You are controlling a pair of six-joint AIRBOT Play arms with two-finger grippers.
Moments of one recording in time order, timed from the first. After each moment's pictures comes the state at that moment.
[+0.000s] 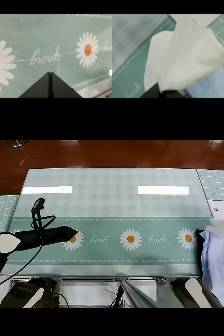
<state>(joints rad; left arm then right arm) -0.19 -0.63 0.49 0.92 -0.93 -1.54 -0.84 -0.91 1.63 -1.45 1.85 1.71</state>
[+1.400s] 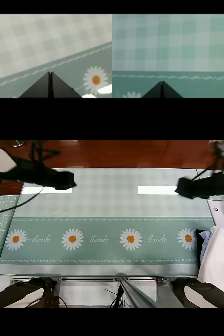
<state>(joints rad) -0.21 -1.24 1.33 1.22 -1.18 -1.54 0.06 -1.13 1.19 -1.39 1.13 1.72</state>
